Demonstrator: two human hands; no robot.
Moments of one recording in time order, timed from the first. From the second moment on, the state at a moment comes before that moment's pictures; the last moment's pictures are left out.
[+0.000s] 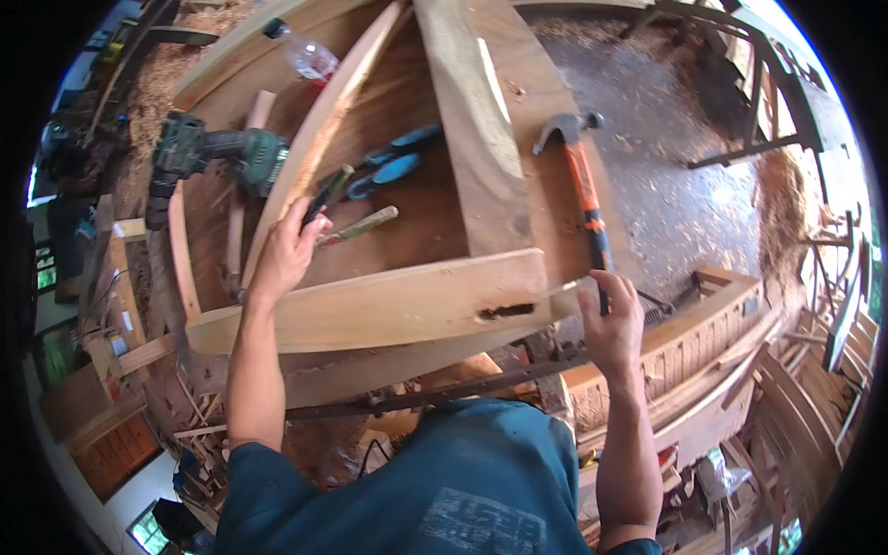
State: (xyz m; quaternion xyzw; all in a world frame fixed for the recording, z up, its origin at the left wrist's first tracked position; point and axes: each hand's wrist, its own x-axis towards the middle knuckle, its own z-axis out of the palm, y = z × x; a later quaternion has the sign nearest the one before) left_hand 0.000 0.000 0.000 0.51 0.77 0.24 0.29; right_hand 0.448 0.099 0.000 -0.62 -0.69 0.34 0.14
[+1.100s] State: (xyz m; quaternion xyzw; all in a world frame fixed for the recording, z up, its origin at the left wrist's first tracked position) left_hand 0.015 0.036 -0.021 0.52 0.66 0.43 0.35; right_hand 0.443 0.062 0.003 -0.62 -0.64 0.44 0.14
